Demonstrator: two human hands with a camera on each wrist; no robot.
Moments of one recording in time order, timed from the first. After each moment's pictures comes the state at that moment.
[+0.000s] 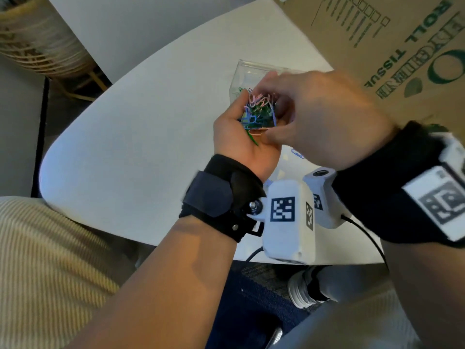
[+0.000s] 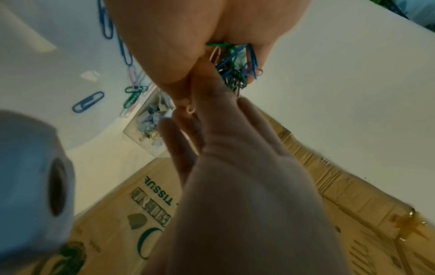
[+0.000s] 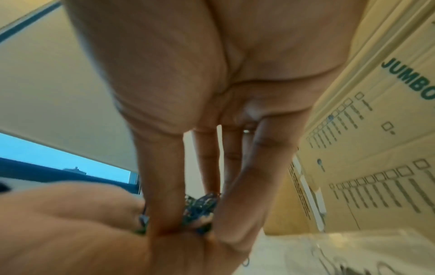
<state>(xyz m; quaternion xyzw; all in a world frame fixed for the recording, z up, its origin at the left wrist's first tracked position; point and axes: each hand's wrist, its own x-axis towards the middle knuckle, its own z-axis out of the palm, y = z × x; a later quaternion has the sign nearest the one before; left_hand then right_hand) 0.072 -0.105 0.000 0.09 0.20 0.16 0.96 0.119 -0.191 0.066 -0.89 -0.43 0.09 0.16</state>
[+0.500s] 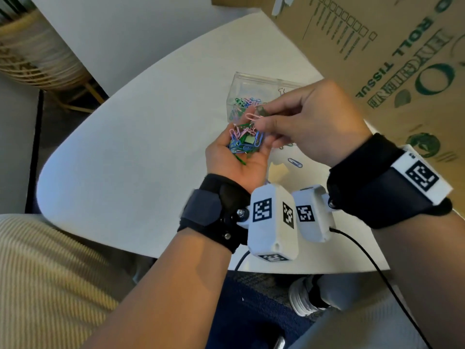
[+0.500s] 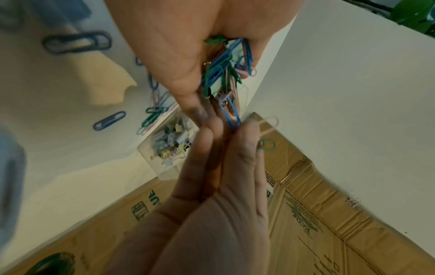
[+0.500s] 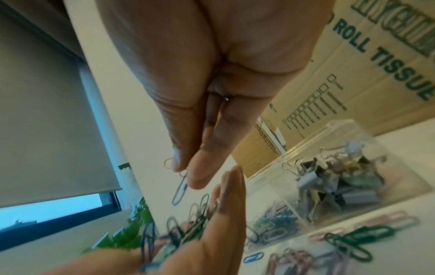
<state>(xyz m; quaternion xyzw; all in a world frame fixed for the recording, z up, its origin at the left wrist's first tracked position) 0.071 -0.099 -0.021 0.06 0.25 0.19 0.95 0.145 -0.185 0.035 -0.79 -0.28 0.22 0.49</state>
